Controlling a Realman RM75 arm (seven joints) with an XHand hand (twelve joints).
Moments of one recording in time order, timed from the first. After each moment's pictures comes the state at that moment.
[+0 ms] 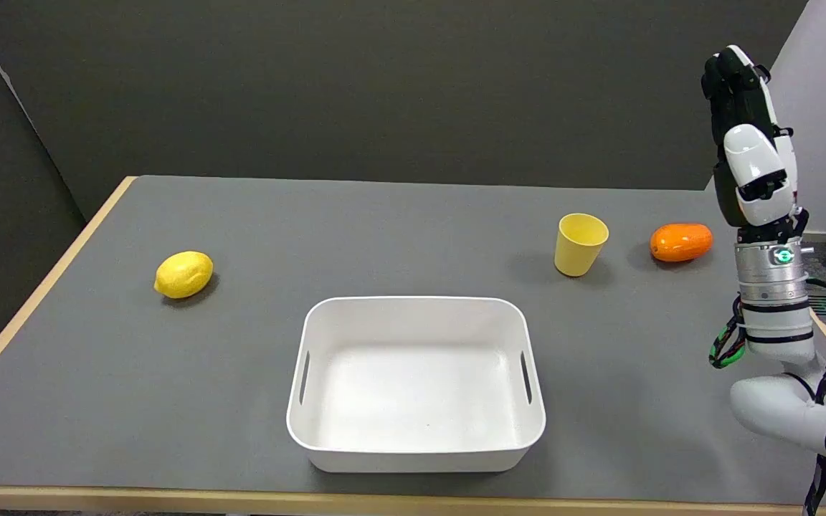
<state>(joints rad) 0.03 -0.81 -1.85 0.93 0.82 1.42 1.44</state>
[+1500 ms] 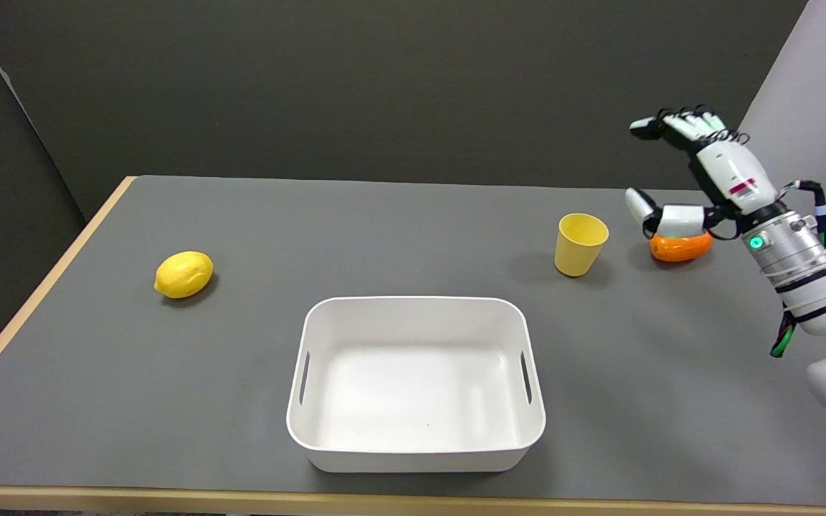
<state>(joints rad) -0.16 -0.72 -1.47 1.10 0.38 0.92 0.88</state>
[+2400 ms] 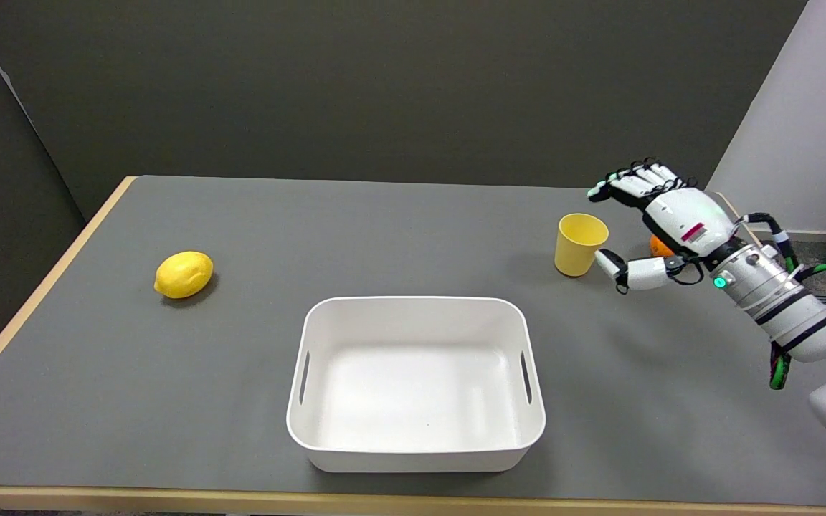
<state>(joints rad) -0.27 -0.73 -1.47 1.22 0.22 0.77 0.79</state>
